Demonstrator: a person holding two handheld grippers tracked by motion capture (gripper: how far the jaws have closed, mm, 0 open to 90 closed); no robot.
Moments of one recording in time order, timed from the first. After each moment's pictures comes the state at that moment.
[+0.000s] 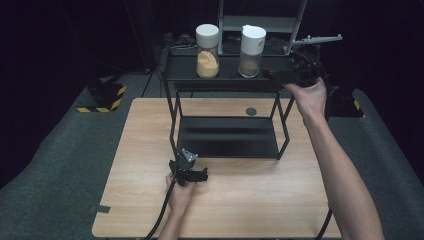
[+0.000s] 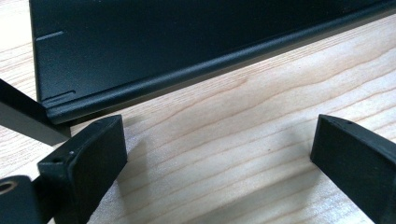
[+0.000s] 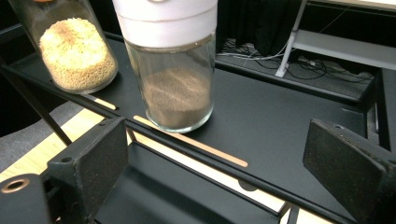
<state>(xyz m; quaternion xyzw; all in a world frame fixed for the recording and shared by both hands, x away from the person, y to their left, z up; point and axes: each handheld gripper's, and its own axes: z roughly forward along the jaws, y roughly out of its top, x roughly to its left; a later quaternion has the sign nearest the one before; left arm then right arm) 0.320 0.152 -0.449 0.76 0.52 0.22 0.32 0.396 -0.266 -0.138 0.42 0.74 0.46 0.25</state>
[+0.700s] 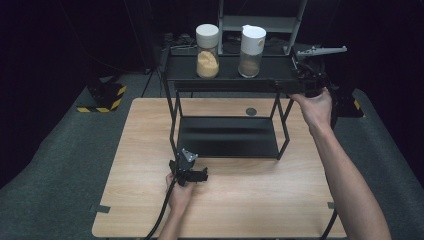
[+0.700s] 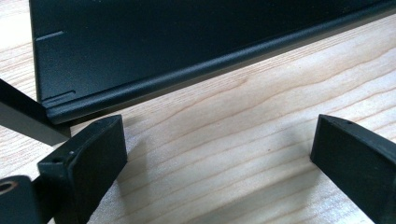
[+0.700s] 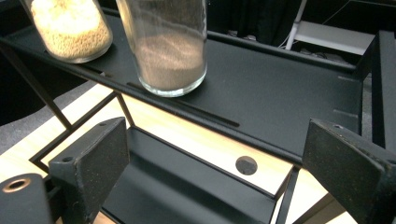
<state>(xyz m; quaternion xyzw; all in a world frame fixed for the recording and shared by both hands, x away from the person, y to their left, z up) 0.320 0.152 -0.449 0.76 0.52 0.22 0.32 0.387 -0.282 -0.153 0.42 0.75 0.45 0.24</state>
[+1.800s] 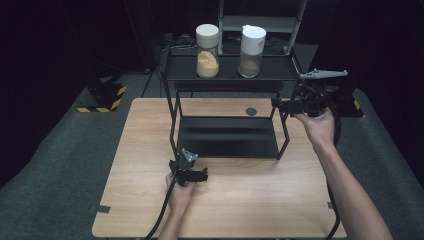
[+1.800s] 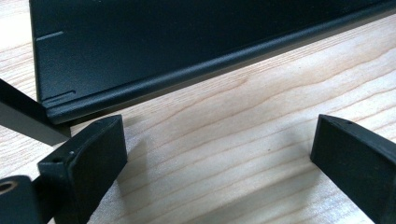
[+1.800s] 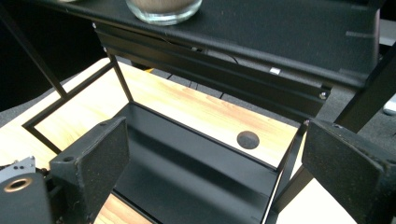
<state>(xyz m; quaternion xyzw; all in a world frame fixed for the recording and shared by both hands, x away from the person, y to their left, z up) 0.320 0.152 -0.449 0.76 0.52 0.22 0.32 0.373 -0.301 -0.193 0.42 0.76 0.44 0.23</state>
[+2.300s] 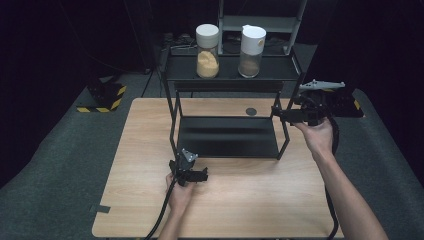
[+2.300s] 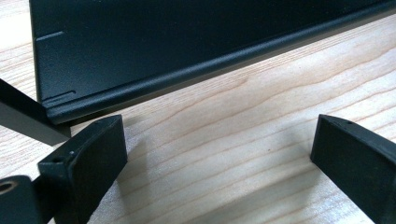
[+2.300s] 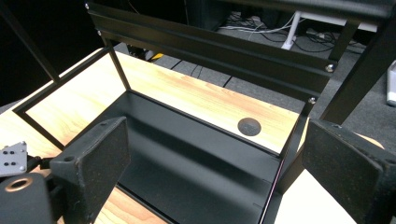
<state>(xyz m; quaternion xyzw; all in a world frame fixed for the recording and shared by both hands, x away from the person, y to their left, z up) 0.320 0.152 -0.449 0.76 0.52 0.22 0.32 0.368 -0.307 -0.219 0.43 0.76 0.44 0.22</state>
